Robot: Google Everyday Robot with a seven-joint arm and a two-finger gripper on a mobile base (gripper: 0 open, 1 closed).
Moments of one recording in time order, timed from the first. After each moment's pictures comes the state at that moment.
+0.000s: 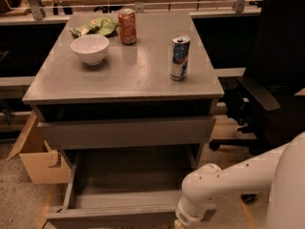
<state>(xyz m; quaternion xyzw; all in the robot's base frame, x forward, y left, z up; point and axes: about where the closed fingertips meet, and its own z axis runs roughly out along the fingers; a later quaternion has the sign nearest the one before) 0.340 -0.108 0.414 0.38 -0.91 -0.12 0.06</state>
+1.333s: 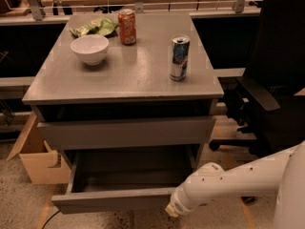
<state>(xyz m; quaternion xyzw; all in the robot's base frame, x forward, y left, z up) 0.408 -0.074 0.417 0.40 -0.90 -0.14 -0.09</state>
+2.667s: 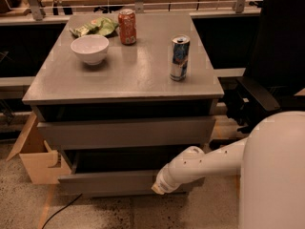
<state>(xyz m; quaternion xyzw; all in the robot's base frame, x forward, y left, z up) 0.492 -0.026 0.407 0.47 -0.86 -0.13 -0.15</state>
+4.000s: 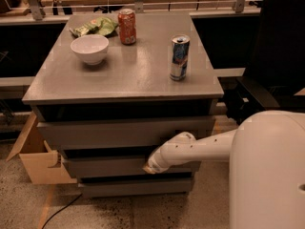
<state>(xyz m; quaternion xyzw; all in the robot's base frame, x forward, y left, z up) 0.578 0.015 0.423 0.50 -0.83 -0.13 -0.22</state>
